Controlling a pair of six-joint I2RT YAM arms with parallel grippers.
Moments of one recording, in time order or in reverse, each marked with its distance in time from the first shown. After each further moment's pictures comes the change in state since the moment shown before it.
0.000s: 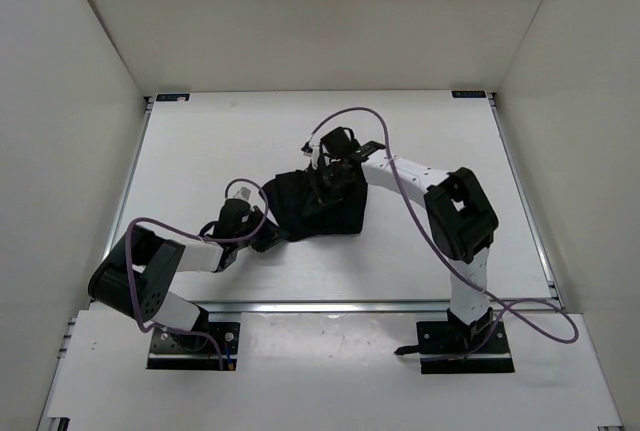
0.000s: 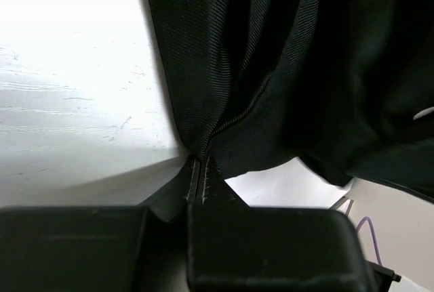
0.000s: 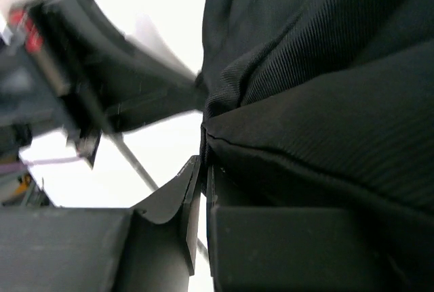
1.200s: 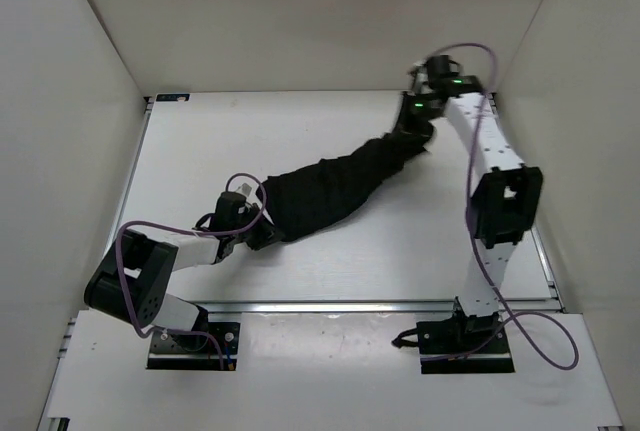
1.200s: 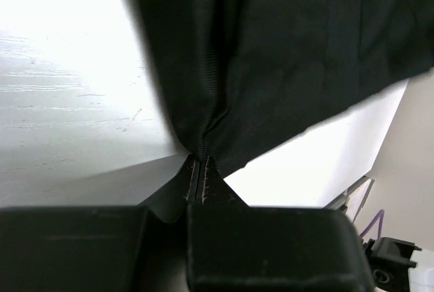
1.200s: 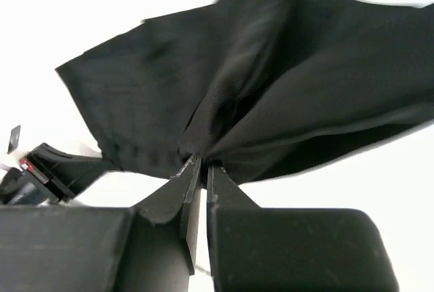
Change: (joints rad) left arm 0.060 -0.034 0.072 -0.199 0.096 0.129; right arm -0.634 -0.084 0.315 -0.509 0.147 -0.069
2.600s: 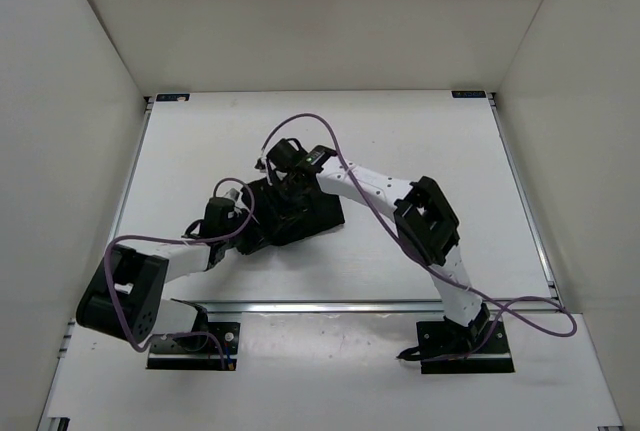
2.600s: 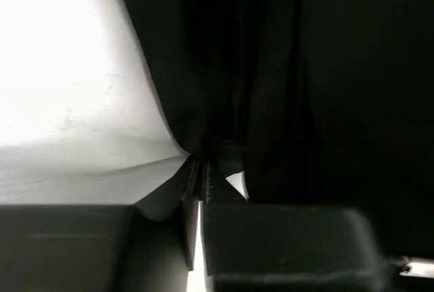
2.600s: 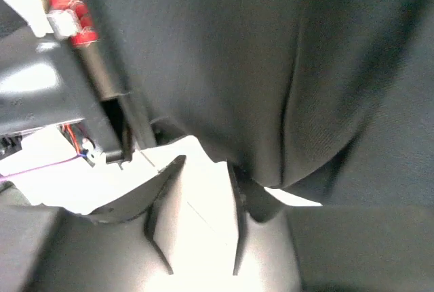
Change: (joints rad) left arm 0.071 -0.093 -0.064 -0.047 -0.001 0.017; right arm 0.860 0.243 0.053 0.208 0.009 0.086
